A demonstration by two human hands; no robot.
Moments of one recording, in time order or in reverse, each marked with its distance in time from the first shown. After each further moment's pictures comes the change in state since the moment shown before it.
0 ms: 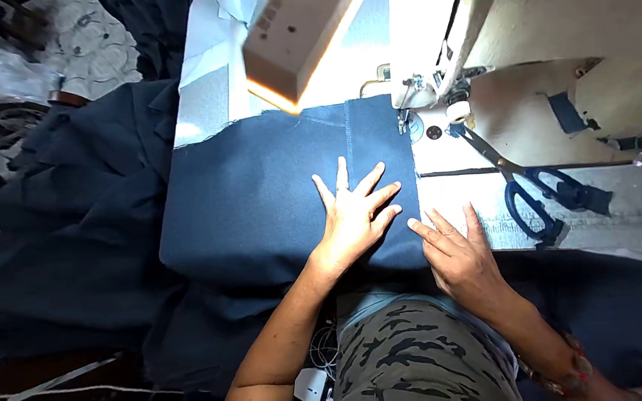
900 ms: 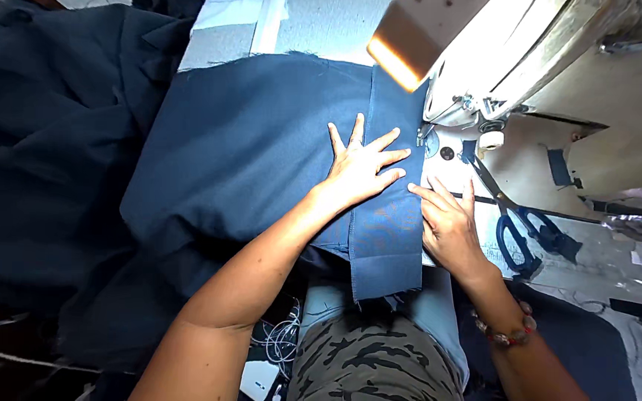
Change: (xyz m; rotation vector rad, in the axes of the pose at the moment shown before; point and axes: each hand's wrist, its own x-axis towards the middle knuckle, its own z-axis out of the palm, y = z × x) left_hand 0.067 -0.037 -0.006 -0.076 -0.125 -0.016; right_hand 0.061 0.040 0.008 0.064 -0.036 0.054
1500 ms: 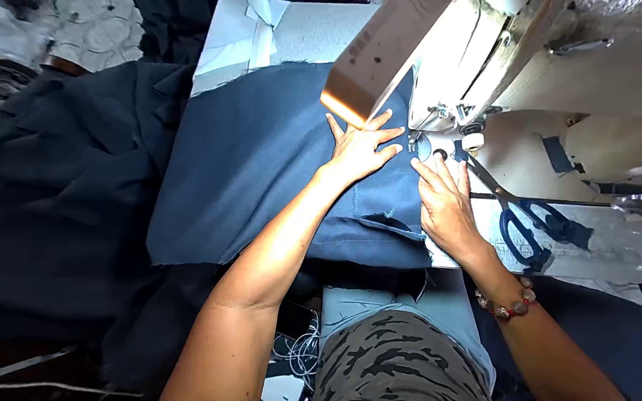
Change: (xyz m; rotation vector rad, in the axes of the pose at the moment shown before) left_hand 0.054 -0.017 -0.013 0.021 -0.007 -0.023; right_hand 0.019 0.010 0.010 -0.068 -0.014 0.092
